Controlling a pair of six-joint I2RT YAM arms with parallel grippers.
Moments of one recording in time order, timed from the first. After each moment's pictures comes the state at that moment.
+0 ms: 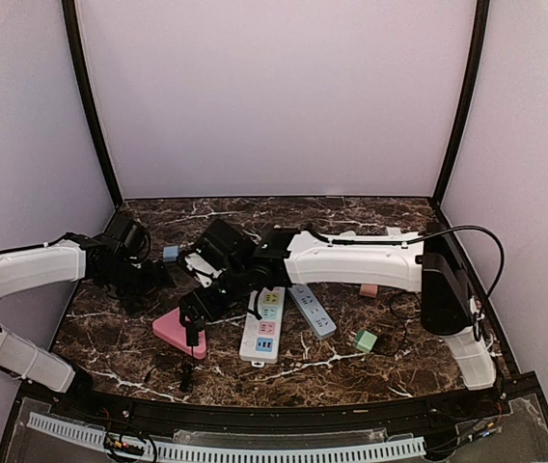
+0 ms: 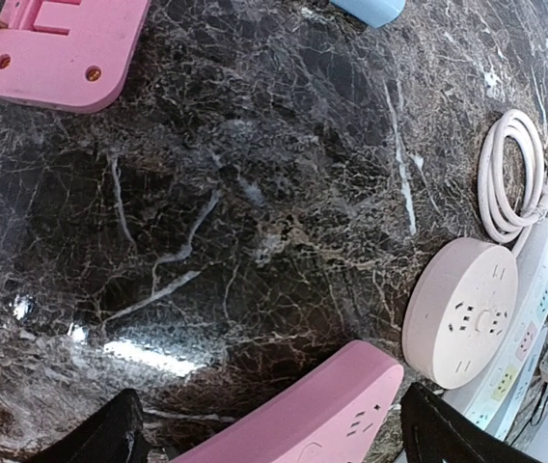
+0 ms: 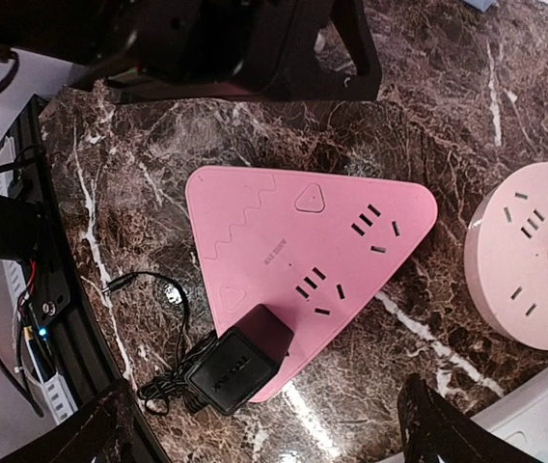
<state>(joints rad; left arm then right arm) -0.38 1.32 0.77 -0.56 0.06 -0.96 1.19 2.23 1.97 -0.61 -0.16 0.35</state>
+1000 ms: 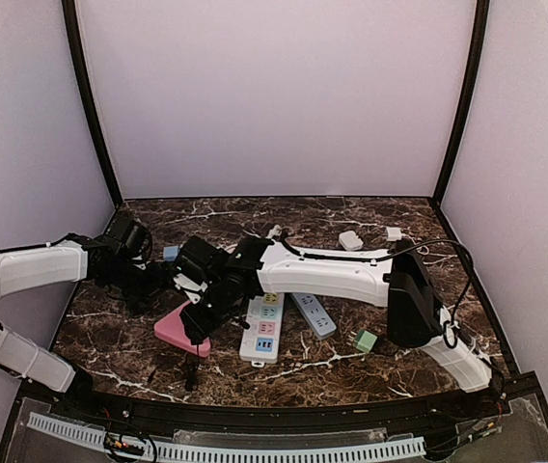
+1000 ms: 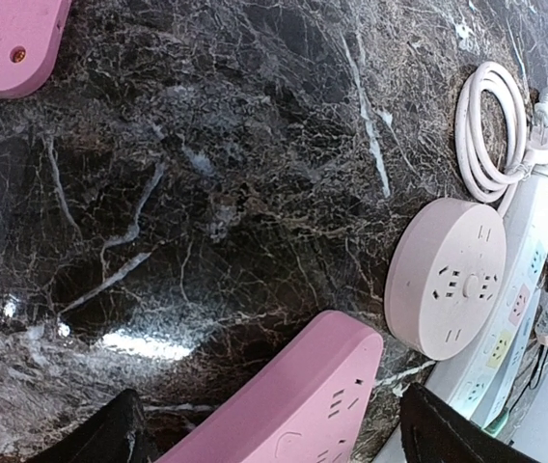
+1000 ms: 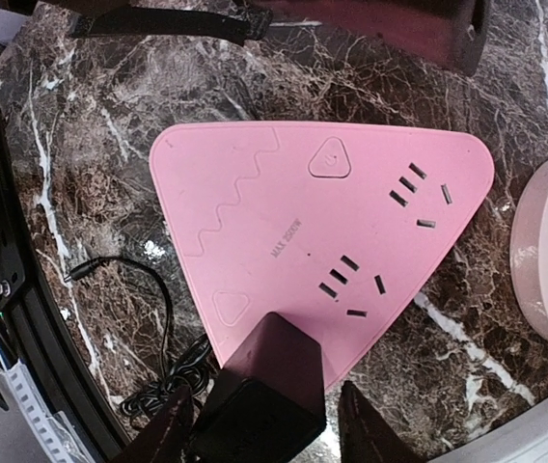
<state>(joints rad) -0.37 1.33 0.76 -0.53 0.15 -0.90 1.23 2.44 2.26 -0.86 -0.14 0.32</state>
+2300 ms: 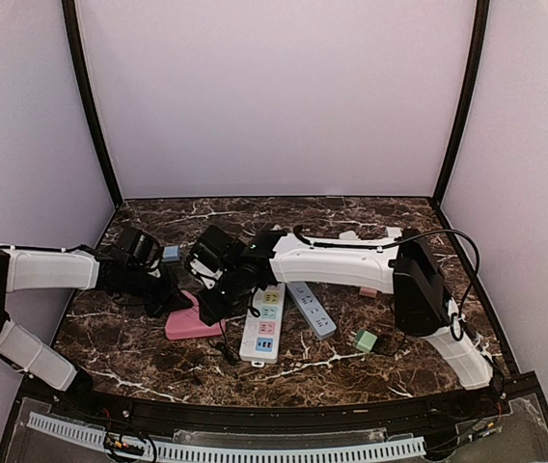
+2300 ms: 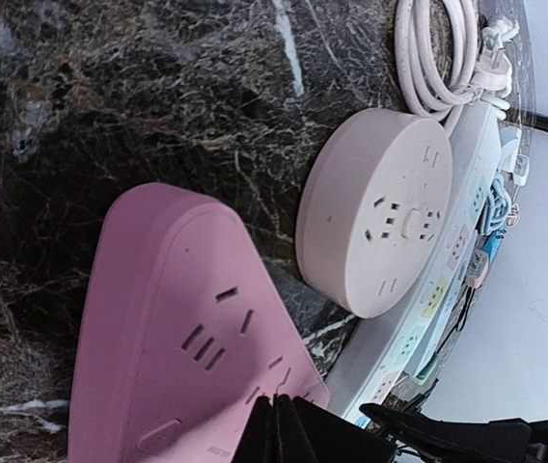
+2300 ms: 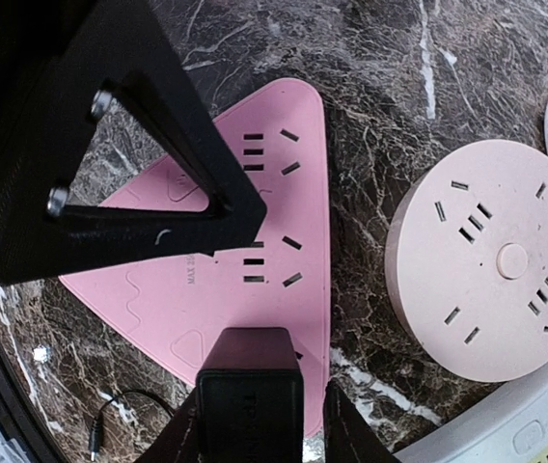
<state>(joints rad) -0.39 1.40 0.69 -0.29 0.44 -1.03 1.16 2.39 2.13 -0.75 -0.04 0.30</state>
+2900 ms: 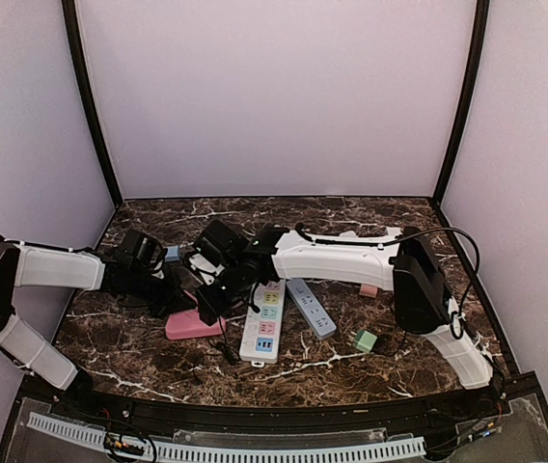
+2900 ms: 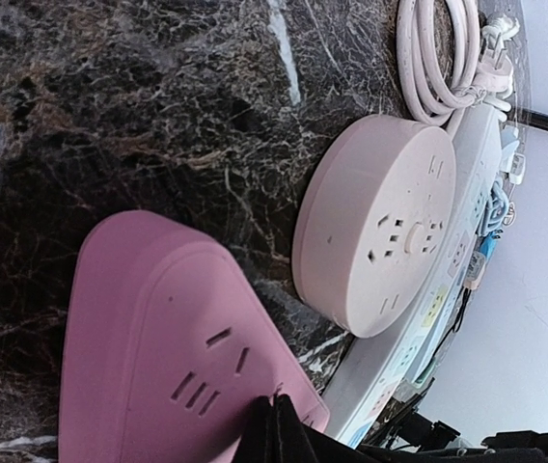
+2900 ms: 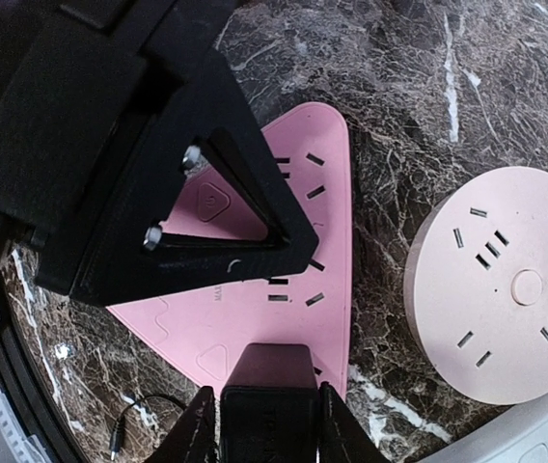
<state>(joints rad) -0.40 1.47 0.66 -0.20 0.46 -1.03 1.14 2.39 2.13 -0.71 -0.14 0.29</state>
